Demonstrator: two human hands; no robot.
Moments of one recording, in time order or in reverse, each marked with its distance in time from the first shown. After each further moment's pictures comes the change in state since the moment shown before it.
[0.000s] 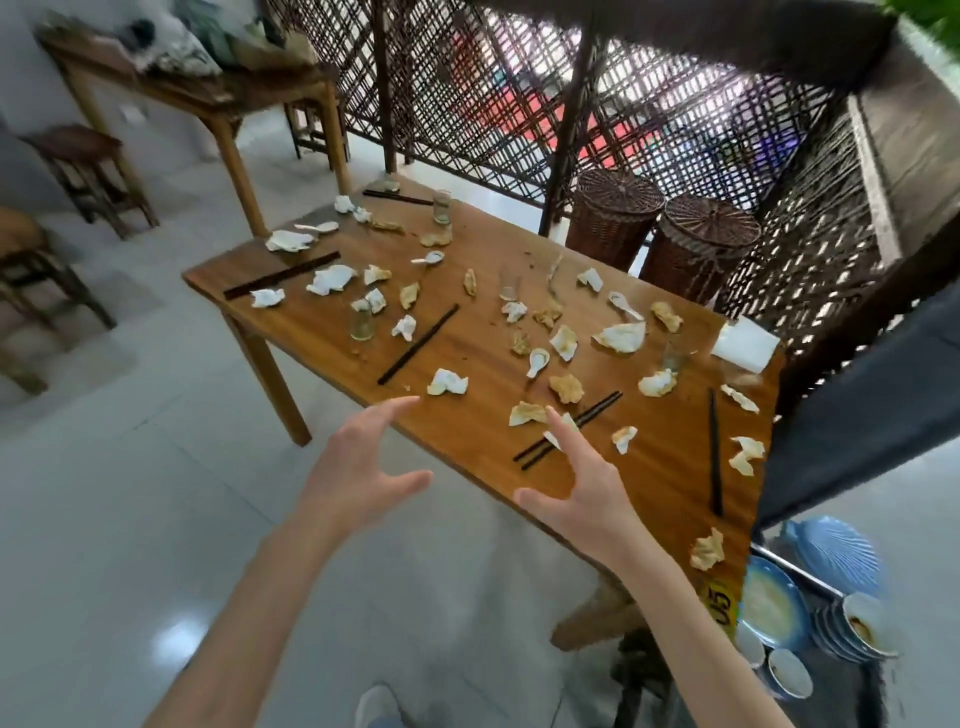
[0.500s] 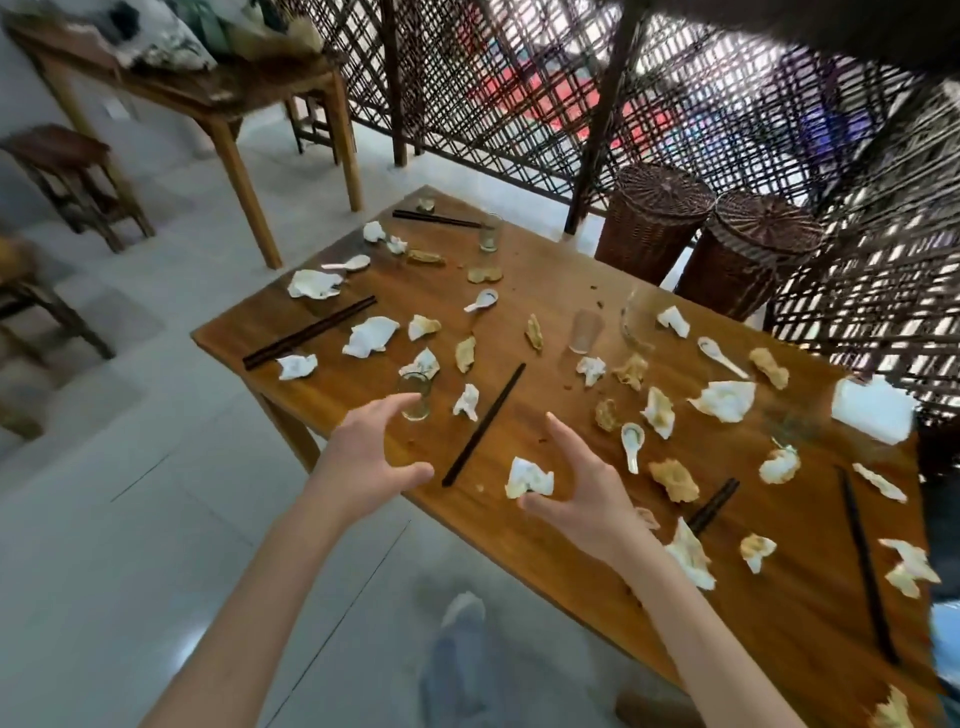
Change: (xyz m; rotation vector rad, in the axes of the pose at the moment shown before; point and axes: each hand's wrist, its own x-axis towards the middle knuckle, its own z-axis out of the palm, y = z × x) left_hand 0.227 -0.132 -0.075 0.064 -0.021 -0.031; right_hand 0.218 -0.075 0.087 -0.001 -0.039 0.018
